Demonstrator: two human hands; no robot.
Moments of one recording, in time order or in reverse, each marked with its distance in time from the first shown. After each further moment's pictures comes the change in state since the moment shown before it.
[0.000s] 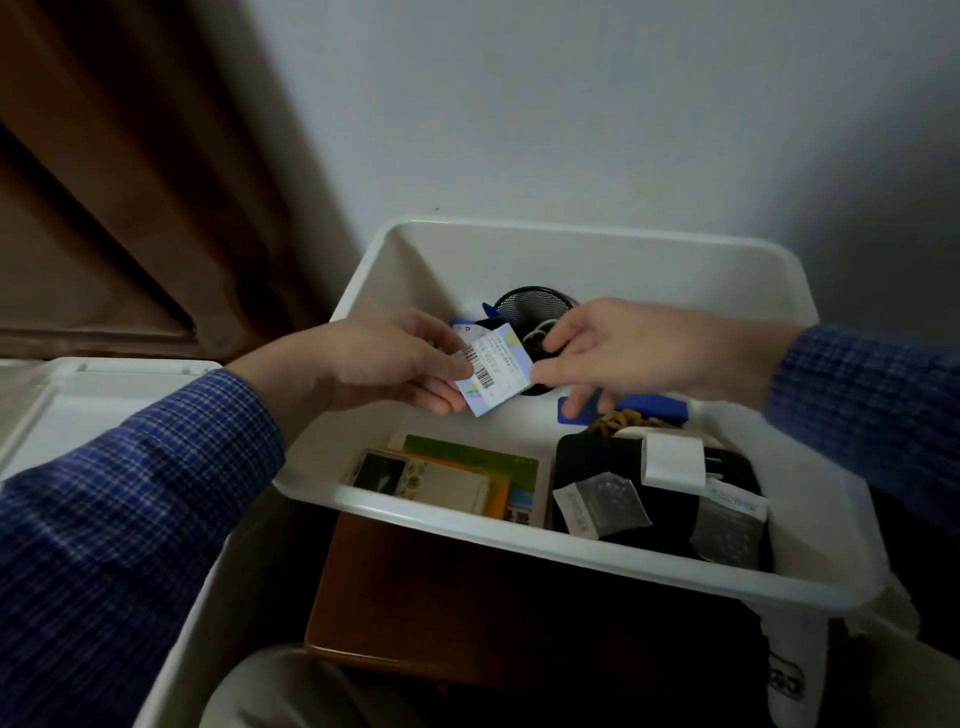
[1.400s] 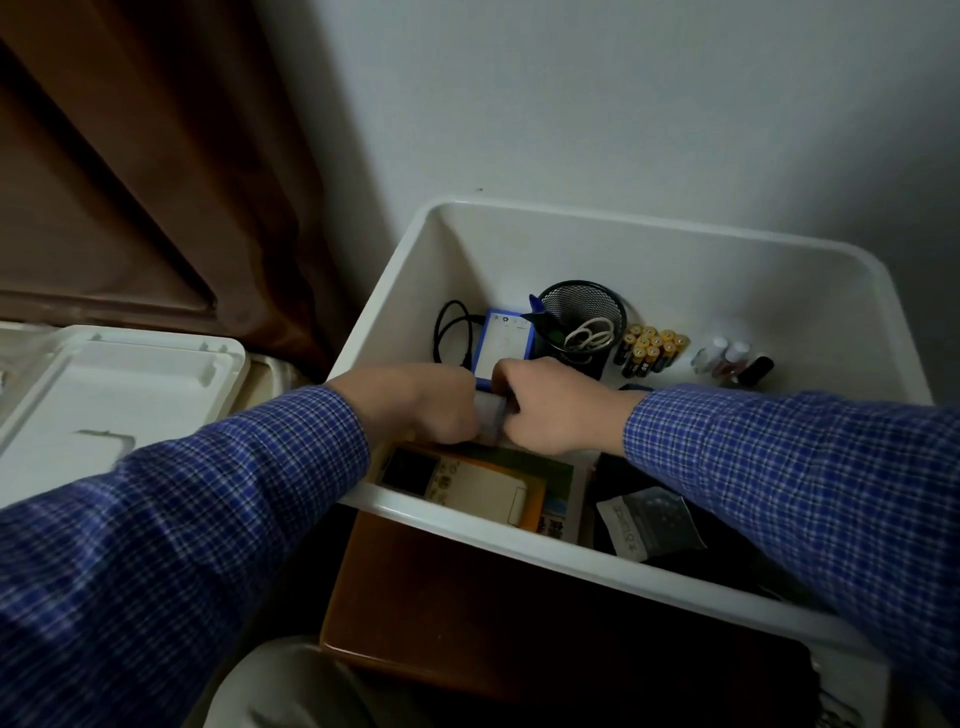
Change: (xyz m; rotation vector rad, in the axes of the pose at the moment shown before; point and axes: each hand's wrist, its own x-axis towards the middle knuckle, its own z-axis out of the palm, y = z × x) left_hand 0.036 -0.031 0.009 1.035 -0.041 -0.173; right_hand 0.083 -0.004 0.086 -0.537 0.043 -0.200
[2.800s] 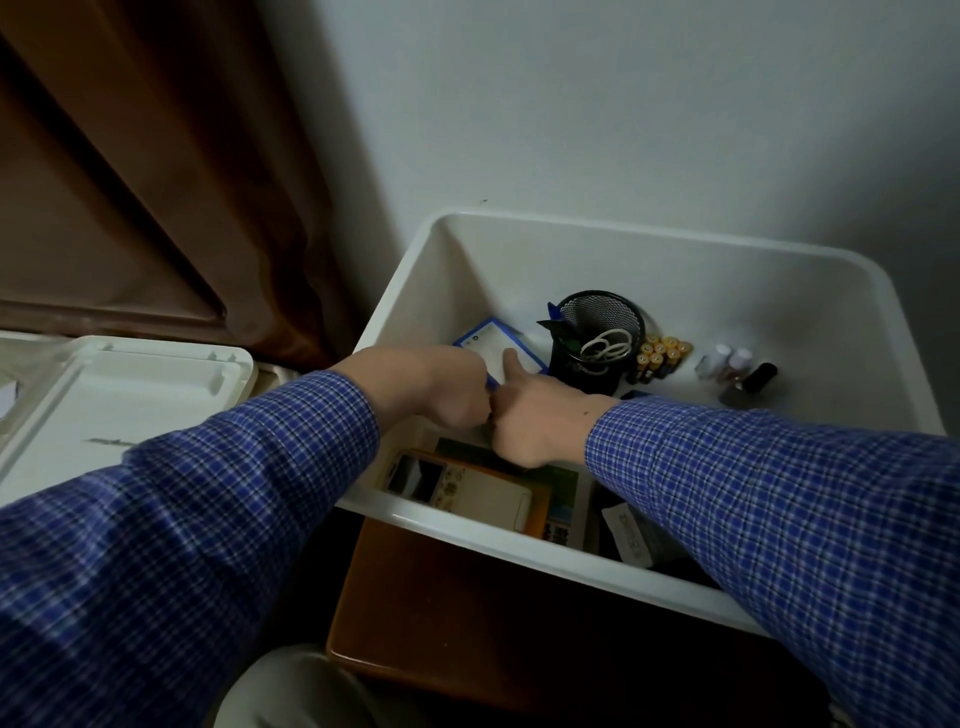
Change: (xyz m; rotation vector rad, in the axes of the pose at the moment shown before) left_hand -0.006 0.007 -0.019 0.222 0.122 0.014; right_hand 0.012 -0.024 0.004 -0.499 -0.259 -0.048
